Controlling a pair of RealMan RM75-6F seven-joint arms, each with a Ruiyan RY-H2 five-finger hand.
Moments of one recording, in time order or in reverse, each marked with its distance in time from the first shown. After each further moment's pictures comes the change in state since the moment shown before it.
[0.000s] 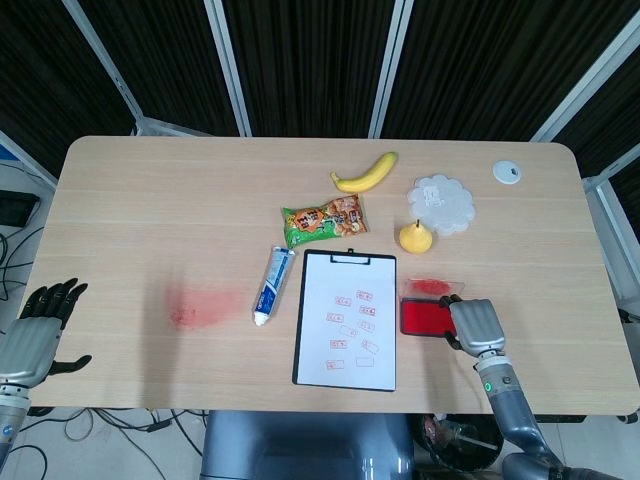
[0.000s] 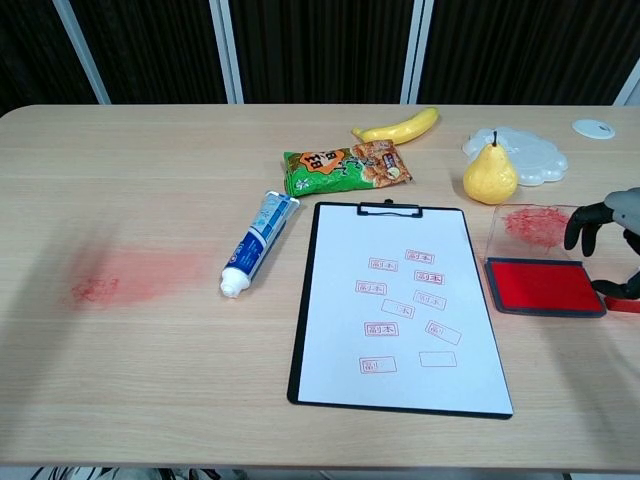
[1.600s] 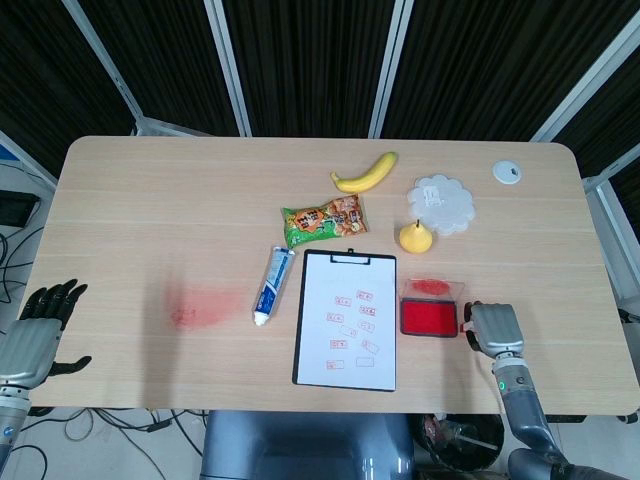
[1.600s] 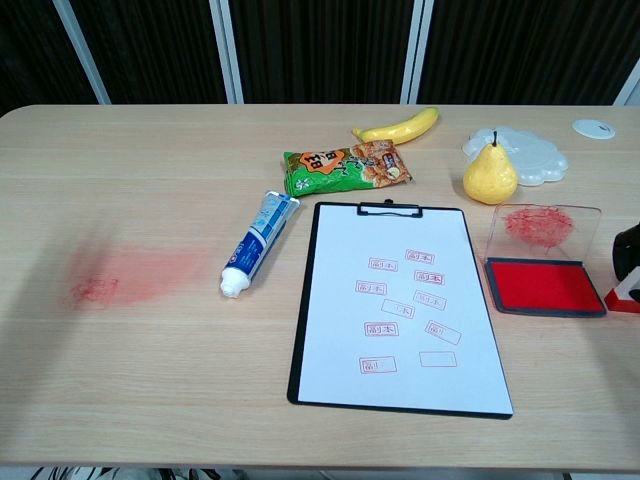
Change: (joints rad) left arm 0.003 -0.001 0.003 -0.006 0.000 0.005 0.010; right arm 0.003 -0.019 -0.041 0.113 0.089 0.007 0.019
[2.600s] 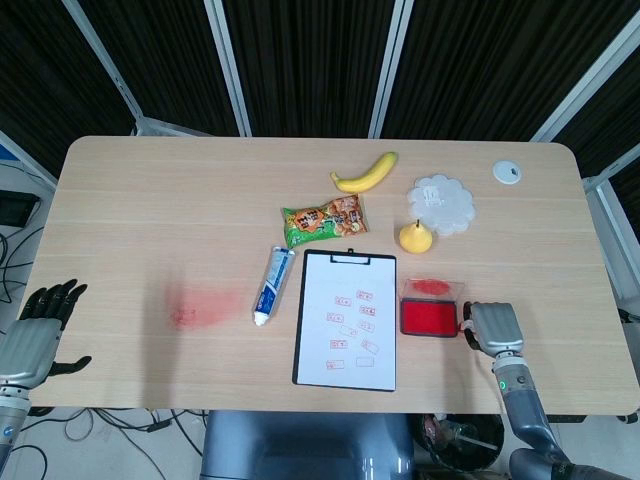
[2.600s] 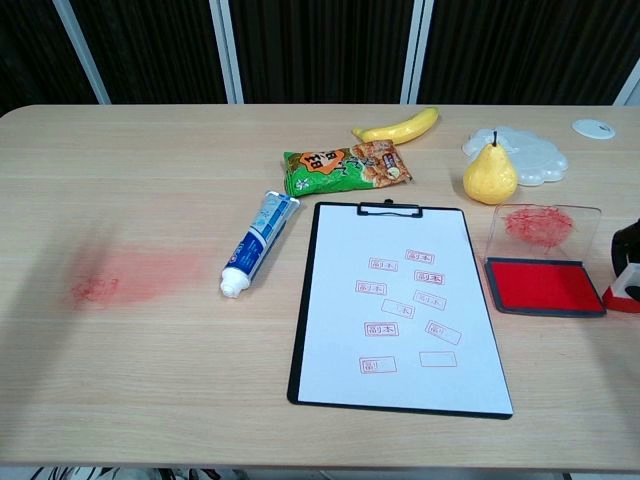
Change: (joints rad) left arm 0.000 0.001 -0.001 -0.002 -0.006 -0.002 0.000; right arm 0.005 0.002 -0.010 0.016 -0.034 0.003 0.055
